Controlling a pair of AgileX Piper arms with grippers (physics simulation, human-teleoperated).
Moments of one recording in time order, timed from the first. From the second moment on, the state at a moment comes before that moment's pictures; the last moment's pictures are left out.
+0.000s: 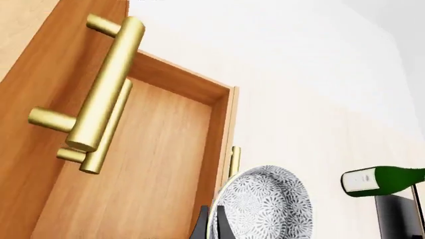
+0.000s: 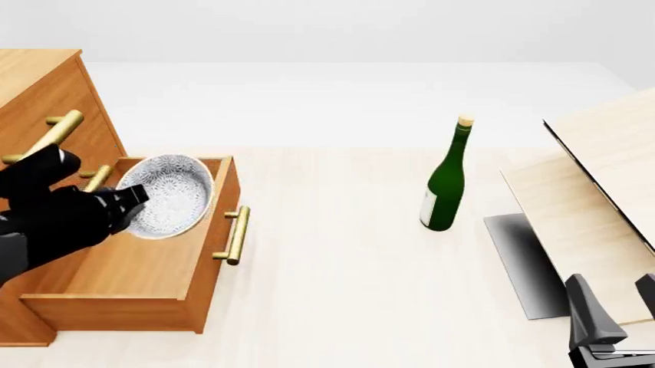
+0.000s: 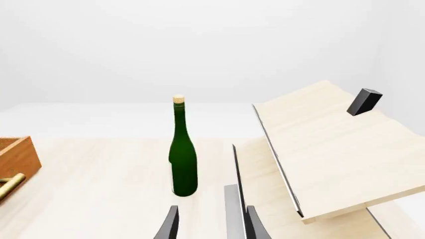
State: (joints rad) left arm -0.13 1.00 -0.67 0.33 -0.51; right arm 0.00 0.01 -0.02 0.01 0.00
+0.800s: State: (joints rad) left arm 0.04 1.15 -0.64 0.20 -0.54; right arm 0.00 0.01 -0.02 0.01 0.00
